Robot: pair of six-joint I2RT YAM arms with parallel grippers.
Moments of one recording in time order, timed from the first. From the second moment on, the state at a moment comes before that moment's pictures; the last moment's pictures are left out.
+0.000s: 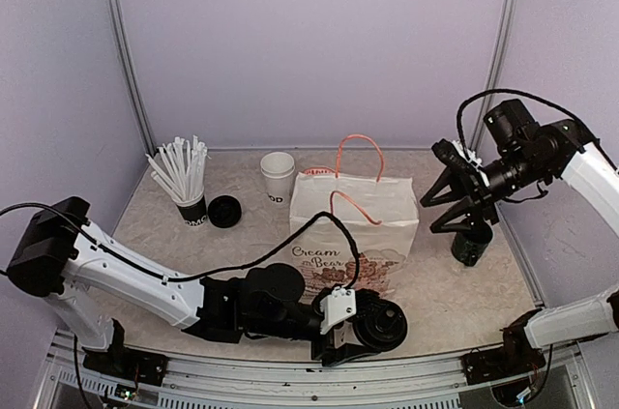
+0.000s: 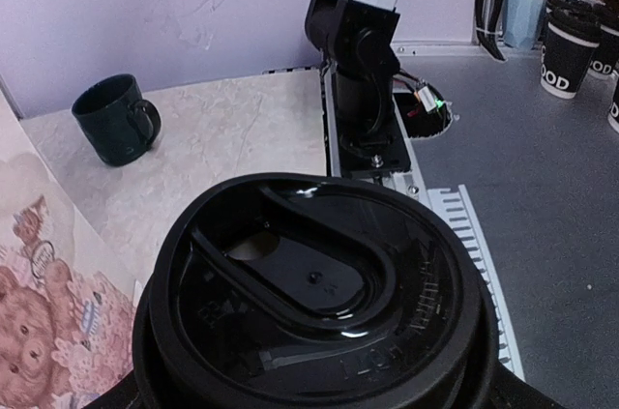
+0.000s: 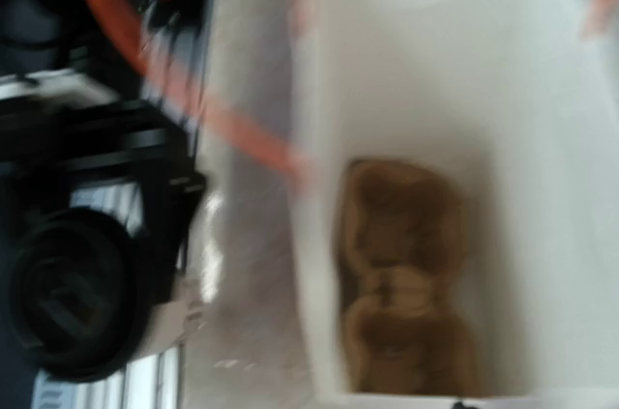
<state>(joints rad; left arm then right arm) -1.43 1.68 0.87 0.51 0.10 0.14 0.40 1.19 1.33 -1.18 -0.90 -0.88</state>
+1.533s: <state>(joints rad) -1.35 1.85 0.69 0.85 0.13 0.08 1.09 1.33 1.05 -0.89 -0.35 -0.89</state>
